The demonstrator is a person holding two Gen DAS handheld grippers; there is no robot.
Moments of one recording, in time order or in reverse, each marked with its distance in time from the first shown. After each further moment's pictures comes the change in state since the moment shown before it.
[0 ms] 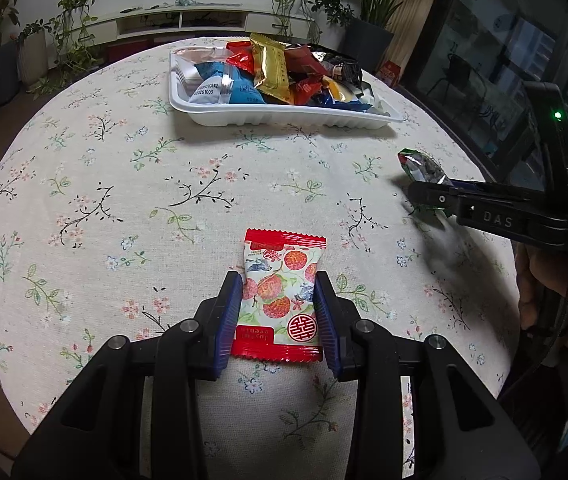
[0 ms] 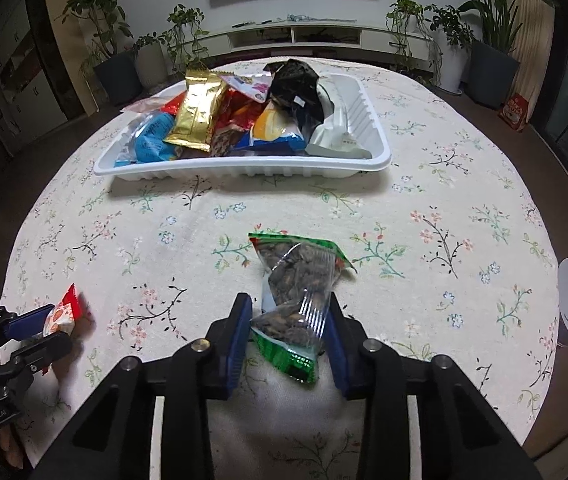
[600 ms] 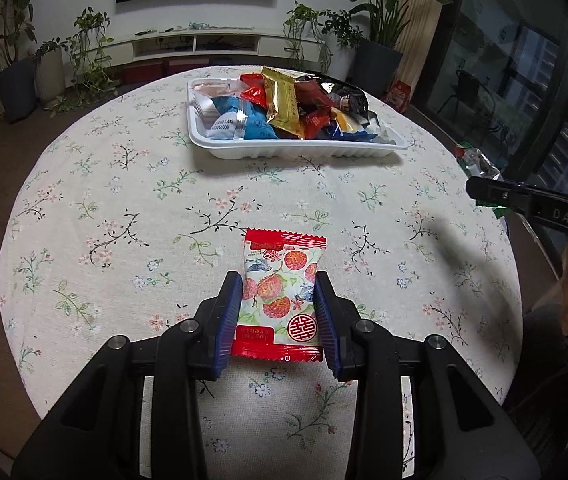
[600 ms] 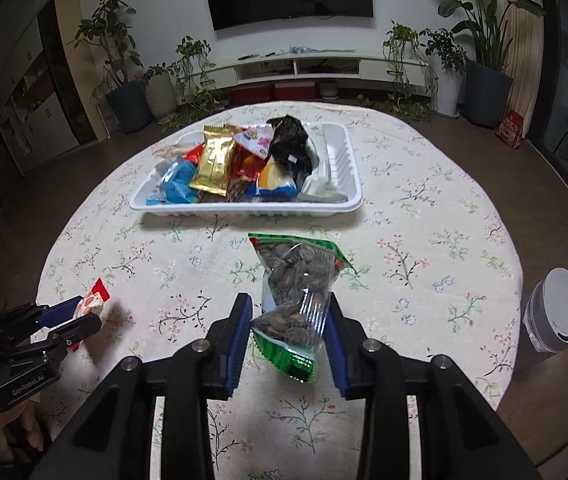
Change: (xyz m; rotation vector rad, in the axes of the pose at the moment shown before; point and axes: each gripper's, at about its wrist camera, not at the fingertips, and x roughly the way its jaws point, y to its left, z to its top) left arm -0.024 -0.005 0.002 -0.002 -0.094 0.065; right arm -0.065 -0.008 -0.003 0.009 -0.117 0.027
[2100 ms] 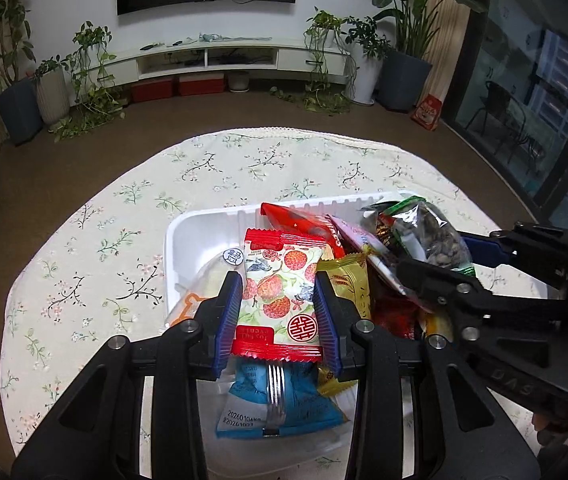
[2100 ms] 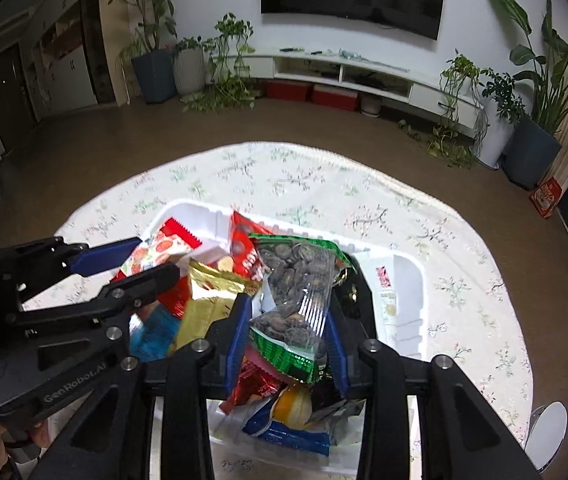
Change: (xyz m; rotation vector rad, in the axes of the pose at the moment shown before) left arm 0.134 0.022 0.219 0.001 -0.010 0.087; right arm 0.142 0.041 0.176 -0.219 0.051 0.006
